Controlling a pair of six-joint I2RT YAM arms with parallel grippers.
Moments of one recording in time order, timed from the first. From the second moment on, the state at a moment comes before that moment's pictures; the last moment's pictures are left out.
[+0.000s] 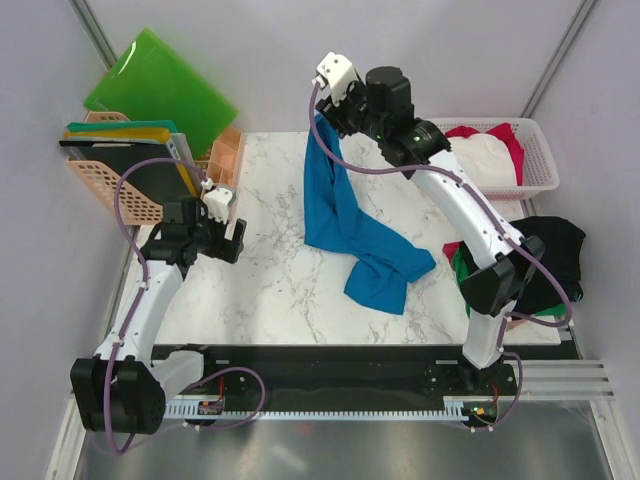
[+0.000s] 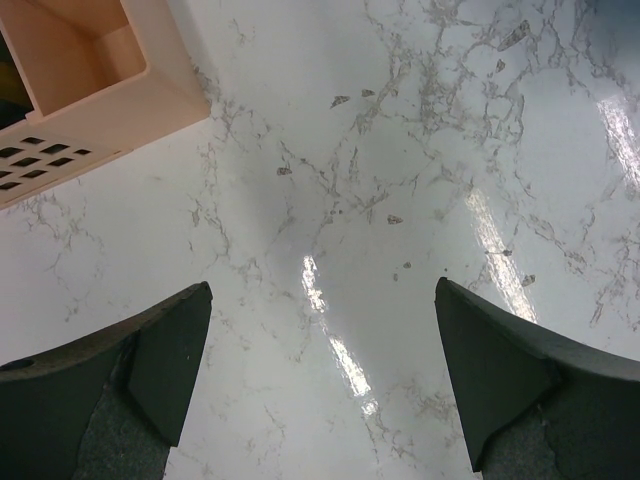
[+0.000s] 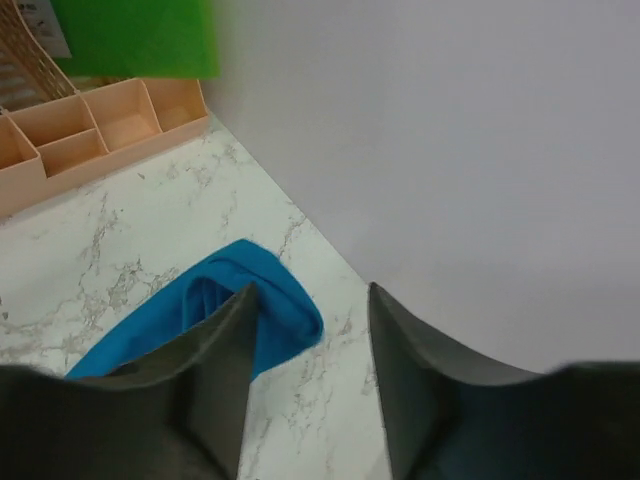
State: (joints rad) left arm -0.04 1.08 0.84 -0.53 0.22 0.31; right arm 0.59 1.84 2.16 -0.47 -0.06 -0.47
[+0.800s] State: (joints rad) left arm -0.04 1.11 0.85 -0.54 0.25 0.31; right arm 0.54 1.21 1.20 -0.91 -0.06 -0.34
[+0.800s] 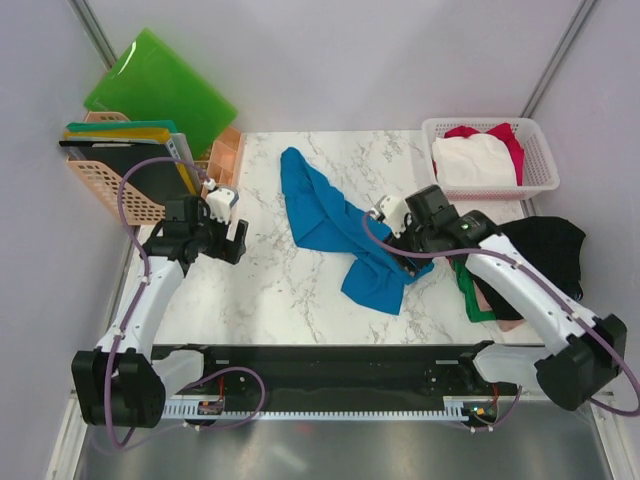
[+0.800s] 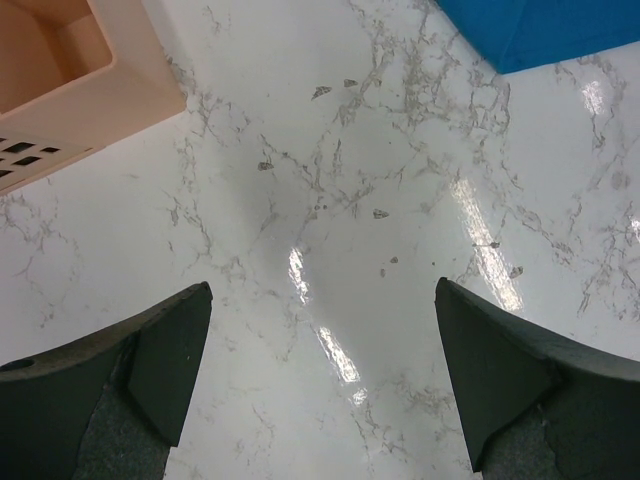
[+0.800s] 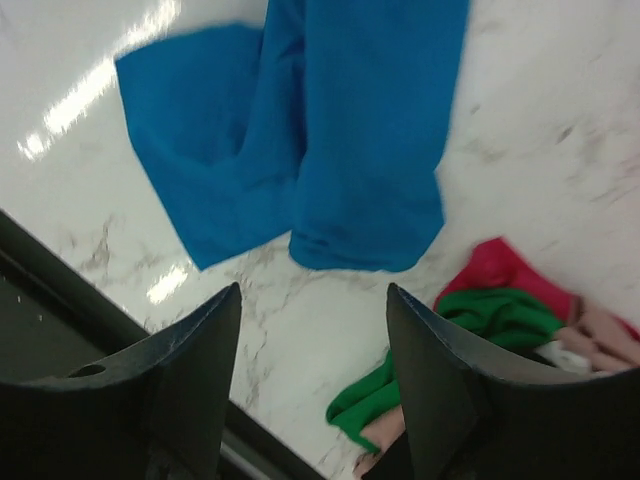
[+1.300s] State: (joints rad) left arm -0.05 1.08 0.85 -0.55 0.25 0.31; right arm 0.52 1.40 1.01 -0.82 -0.07 -0.36
